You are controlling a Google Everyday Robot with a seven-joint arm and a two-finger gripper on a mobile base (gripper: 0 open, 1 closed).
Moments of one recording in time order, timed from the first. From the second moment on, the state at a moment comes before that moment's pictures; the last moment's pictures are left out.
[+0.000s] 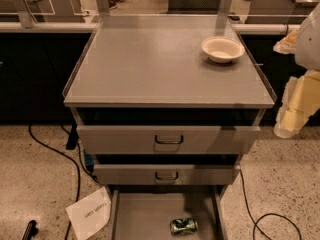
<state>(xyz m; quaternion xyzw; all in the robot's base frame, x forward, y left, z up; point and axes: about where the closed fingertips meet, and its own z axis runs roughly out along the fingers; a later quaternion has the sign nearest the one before) 0.438 -0.217 0.976 -0.60 0.78 -0.03 0.16</state>
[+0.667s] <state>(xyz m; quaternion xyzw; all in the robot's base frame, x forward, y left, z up) 0.436 -0.215 0.971 -0.61 0.77 -0.04 0.17</state>
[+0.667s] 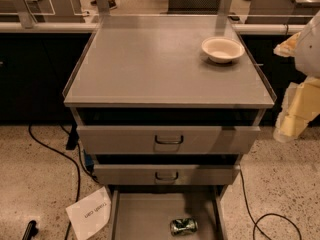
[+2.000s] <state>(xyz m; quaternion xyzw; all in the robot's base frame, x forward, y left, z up) 0.435 -0.229 0.807 -0.59 0.77 -0.02 0.25</state>
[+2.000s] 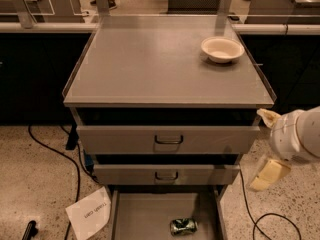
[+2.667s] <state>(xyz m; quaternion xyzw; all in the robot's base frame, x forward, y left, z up) 0.441 -0.230 0.807 -0.58 0.77 -0.04 0.27</state>
